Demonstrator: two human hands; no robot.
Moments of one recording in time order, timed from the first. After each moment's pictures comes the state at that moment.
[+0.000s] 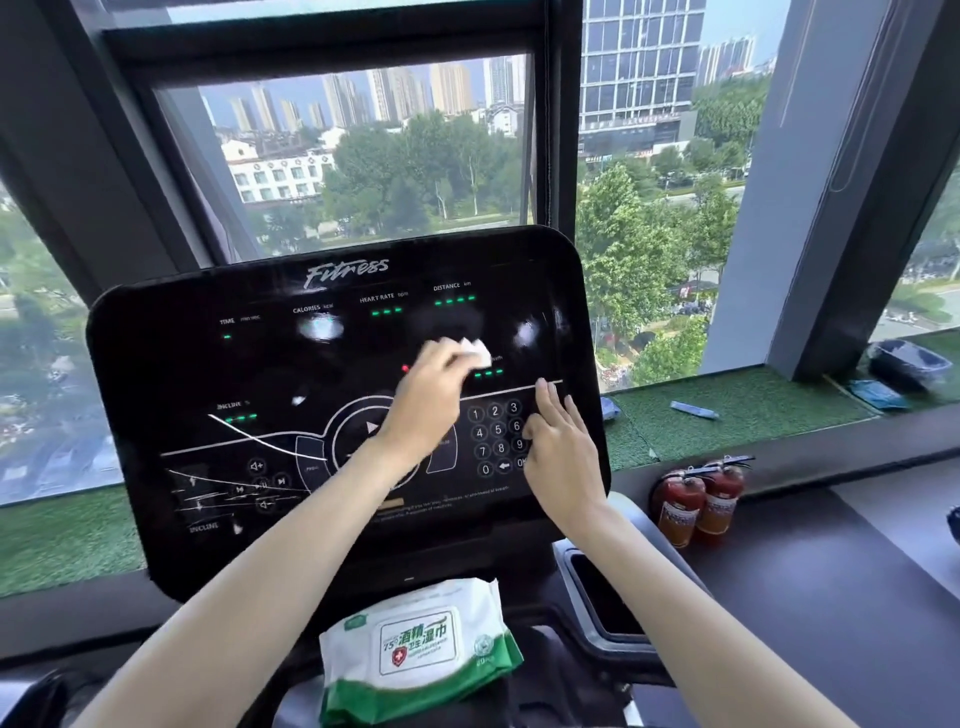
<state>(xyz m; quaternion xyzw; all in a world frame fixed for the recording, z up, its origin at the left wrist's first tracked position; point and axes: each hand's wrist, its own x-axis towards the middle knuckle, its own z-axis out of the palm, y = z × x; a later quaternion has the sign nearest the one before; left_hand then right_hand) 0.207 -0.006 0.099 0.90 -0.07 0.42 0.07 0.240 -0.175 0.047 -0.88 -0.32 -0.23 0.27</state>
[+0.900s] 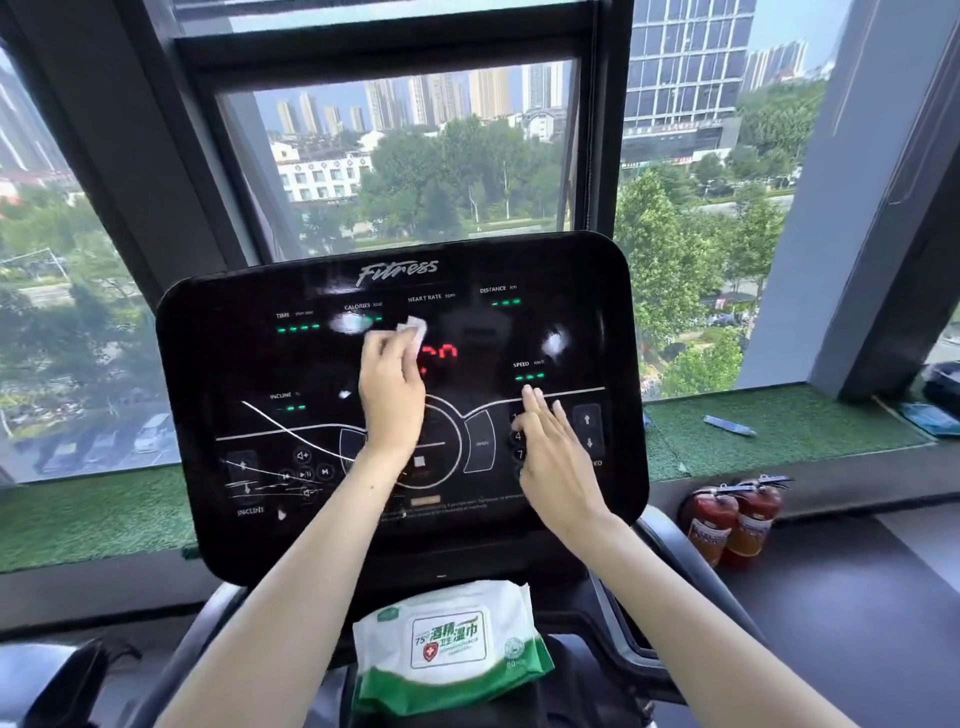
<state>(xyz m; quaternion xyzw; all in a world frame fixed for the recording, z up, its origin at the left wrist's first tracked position) 0.175 0.036 0.108 0.79 0.16 0.56 0.21 0.217 -0.141 0.054 -0.84 -0.40 -0.20 0.30</state>
